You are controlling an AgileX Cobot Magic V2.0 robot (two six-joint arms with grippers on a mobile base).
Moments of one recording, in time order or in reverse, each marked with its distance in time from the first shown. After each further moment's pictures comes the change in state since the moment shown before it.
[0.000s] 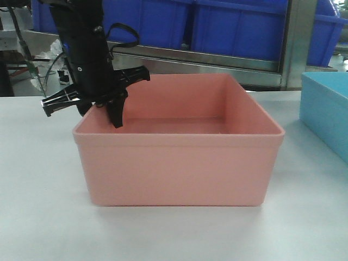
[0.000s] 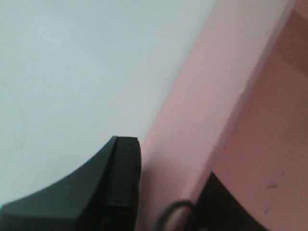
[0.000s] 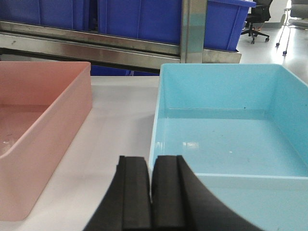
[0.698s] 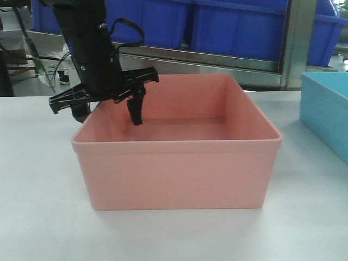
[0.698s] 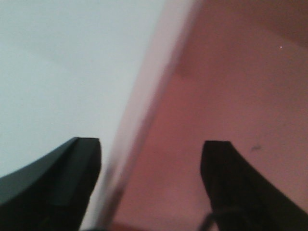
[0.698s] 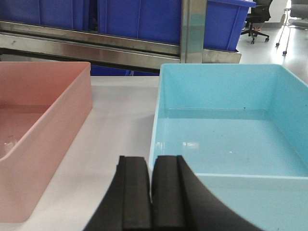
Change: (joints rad) left arm 0.000 0.005 -0.029 -0.120 0.017 0.237; right arm 0.000 0.000 0.000 0.000 0.000 0.000
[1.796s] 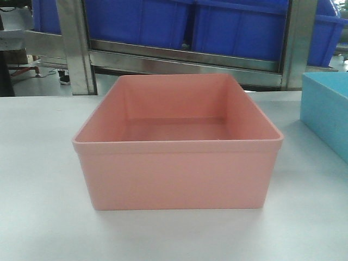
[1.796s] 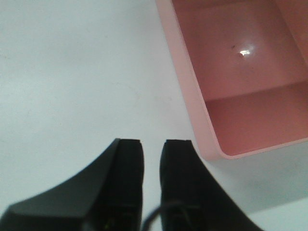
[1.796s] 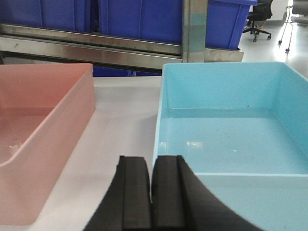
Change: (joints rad) left arm -0.002 -1.013 0.676 0.135 -0.039 0.522; right arm 0.000 0.000 -0.010 0.040 0.009 0.002
